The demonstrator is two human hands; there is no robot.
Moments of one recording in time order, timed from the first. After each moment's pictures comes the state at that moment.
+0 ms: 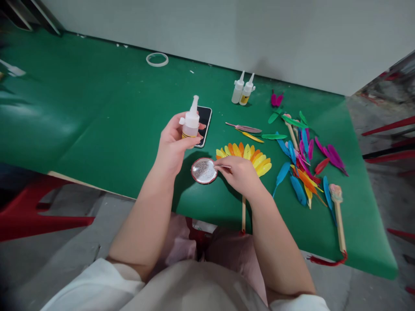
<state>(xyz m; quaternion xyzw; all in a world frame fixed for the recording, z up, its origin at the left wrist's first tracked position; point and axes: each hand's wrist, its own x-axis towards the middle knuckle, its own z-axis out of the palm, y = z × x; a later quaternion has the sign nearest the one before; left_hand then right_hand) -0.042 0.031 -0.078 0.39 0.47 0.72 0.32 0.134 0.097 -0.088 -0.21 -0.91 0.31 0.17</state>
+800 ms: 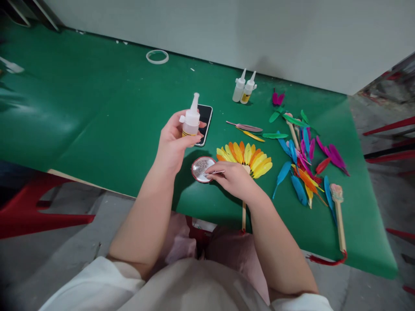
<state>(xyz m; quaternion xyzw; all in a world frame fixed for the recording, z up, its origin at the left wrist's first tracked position) -0.043 0.032 -0.077 0.39 0.47 0.72 0.32 0.129 0.084 -0.087 -0.17 -0.90 0.39 0.11</state>
